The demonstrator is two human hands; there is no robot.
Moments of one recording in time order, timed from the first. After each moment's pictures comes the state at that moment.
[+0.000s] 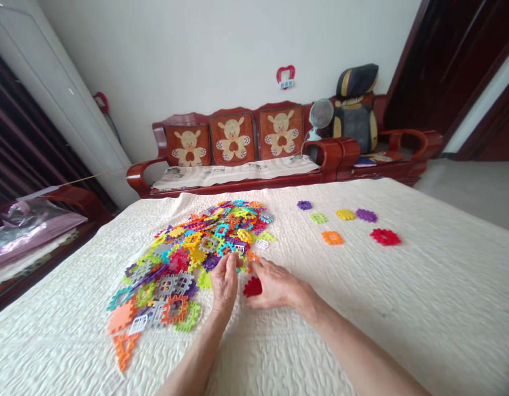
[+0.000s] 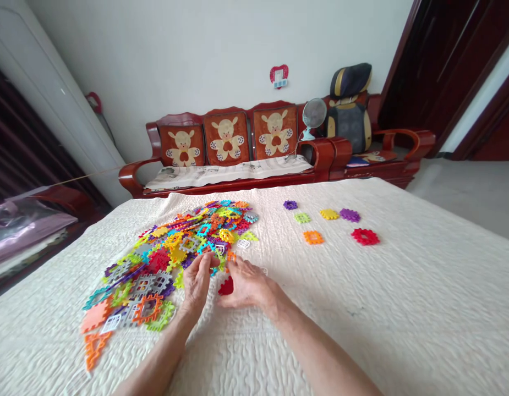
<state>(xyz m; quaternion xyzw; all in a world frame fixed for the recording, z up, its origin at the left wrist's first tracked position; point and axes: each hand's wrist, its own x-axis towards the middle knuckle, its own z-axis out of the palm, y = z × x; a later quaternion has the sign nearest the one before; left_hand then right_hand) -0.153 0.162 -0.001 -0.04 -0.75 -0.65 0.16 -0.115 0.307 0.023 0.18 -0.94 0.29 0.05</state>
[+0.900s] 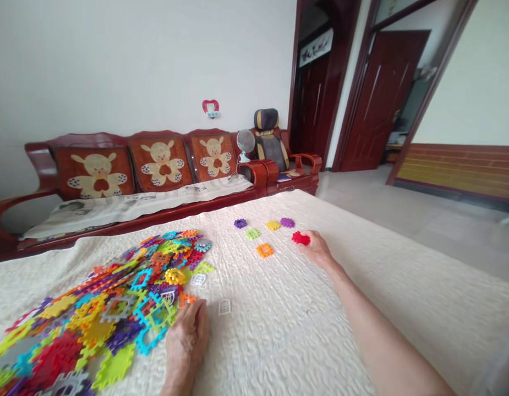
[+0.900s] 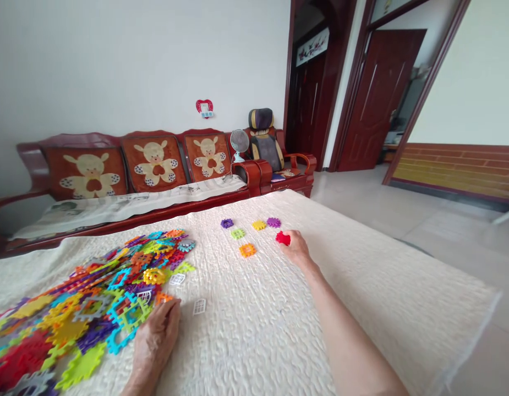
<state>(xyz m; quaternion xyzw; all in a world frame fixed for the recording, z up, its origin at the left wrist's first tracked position) -0.158 0.203 -0.045 -0.27 -0.87 -0.33 0.26 -0.082 0.617 -0.008 -0.28 -0.88 0.23 0.32</state>
